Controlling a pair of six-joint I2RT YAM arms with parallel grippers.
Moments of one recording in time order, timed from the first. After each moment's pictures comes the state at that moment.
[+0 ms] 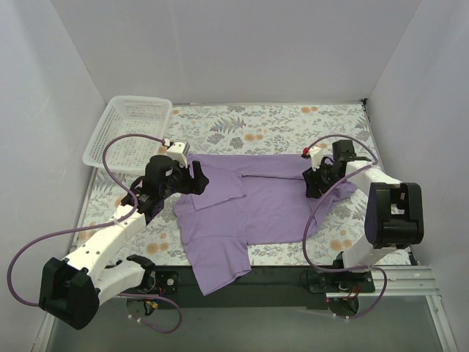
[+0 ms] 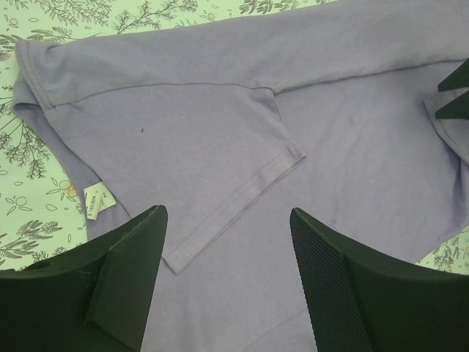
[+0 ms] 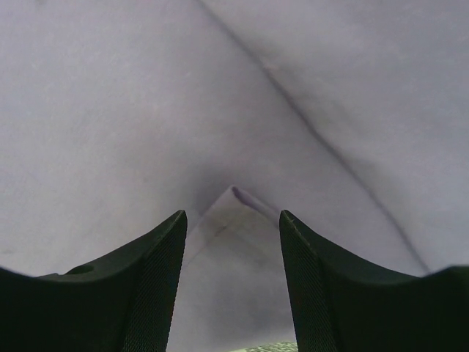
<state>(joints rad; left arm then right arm) -0.44 1.04 0.69 -0.15 0.12 -0.29 0.01 1.61 0.94 -0.53 -0.49 -0.63</state>
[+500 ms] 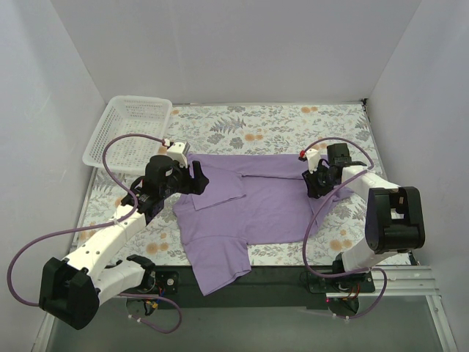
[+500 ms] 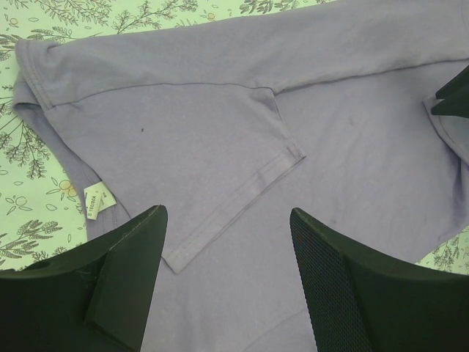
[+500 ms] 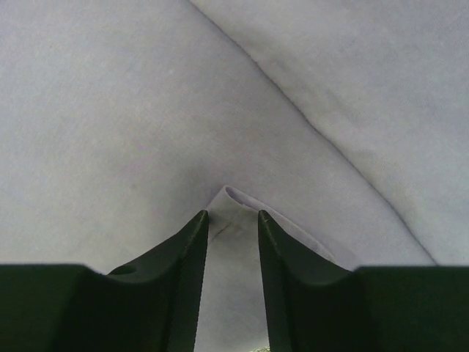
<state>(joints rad) -0.44 1.04 0.69 -0.15 0.12 -0.29 0.08 1.56 0.85 -0.45 -0.35 -0.54</state>
